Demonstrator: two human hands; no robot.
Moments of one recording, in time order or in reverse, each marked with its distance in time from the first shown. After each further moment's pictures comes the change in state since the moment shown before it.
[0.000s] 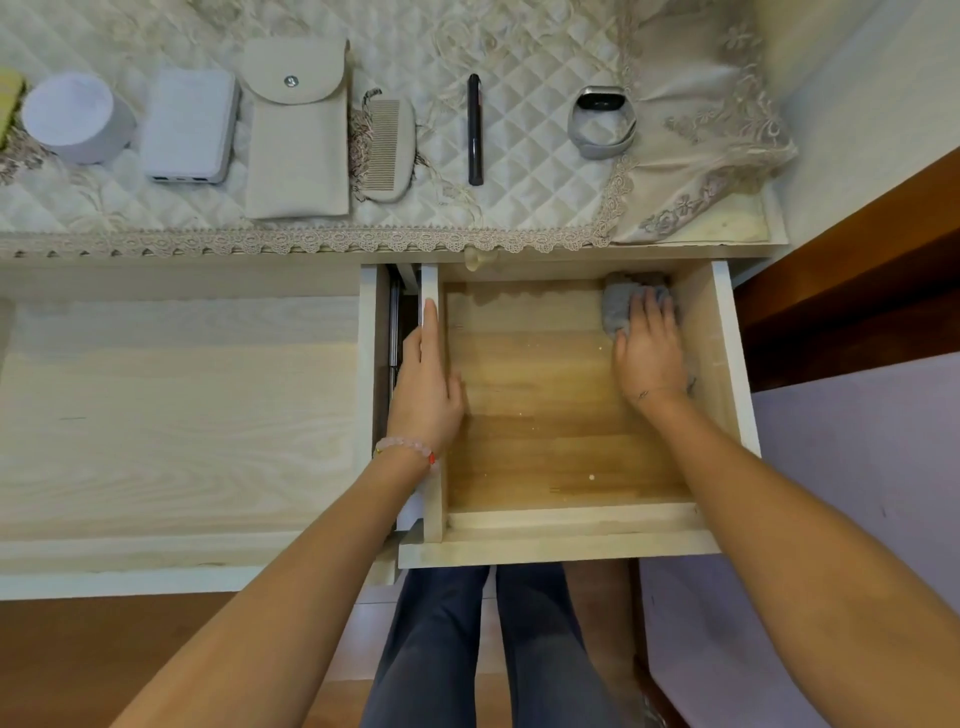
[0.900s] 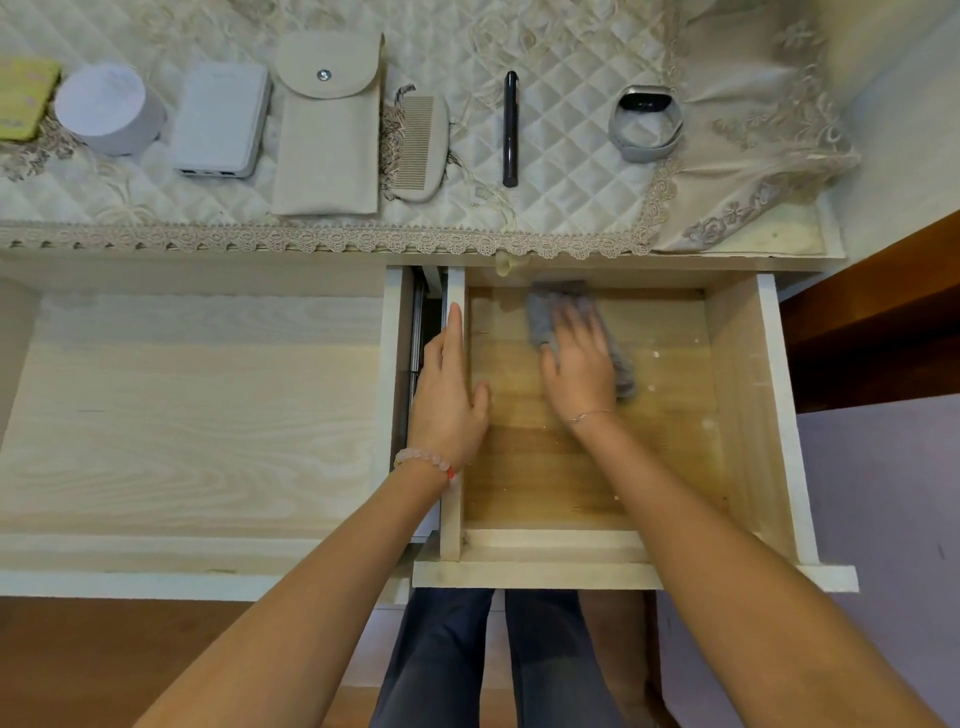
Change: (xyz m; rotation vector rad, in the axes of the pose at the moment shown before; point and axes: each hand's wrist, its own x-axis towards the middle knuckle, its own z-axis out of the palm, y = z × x) left_hand 0.000 -0.004 0.003 -0.083 0.054 0.025; right_hand -0.014 -0.097 0.020 0.278 0.025 -0.196
